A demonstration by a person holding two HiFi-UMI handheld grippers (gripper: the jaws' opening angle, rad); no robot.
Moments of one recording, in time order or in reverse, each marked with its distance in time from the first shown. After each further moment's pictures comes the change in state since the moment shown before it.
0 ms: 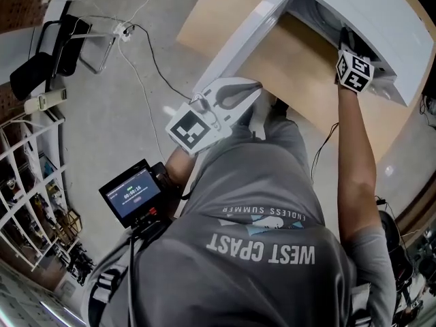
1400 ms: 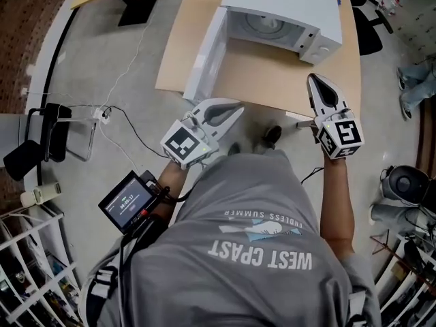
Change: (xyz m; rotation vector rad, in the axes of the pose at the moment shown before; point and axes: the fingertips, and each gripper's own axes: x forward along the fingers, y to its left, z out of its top) left arm -0.007 -0.038 0.014 0.227 -0.085 -0.309; right arm -0.257 0.090 0.108 -0.018 -0.235 0.136
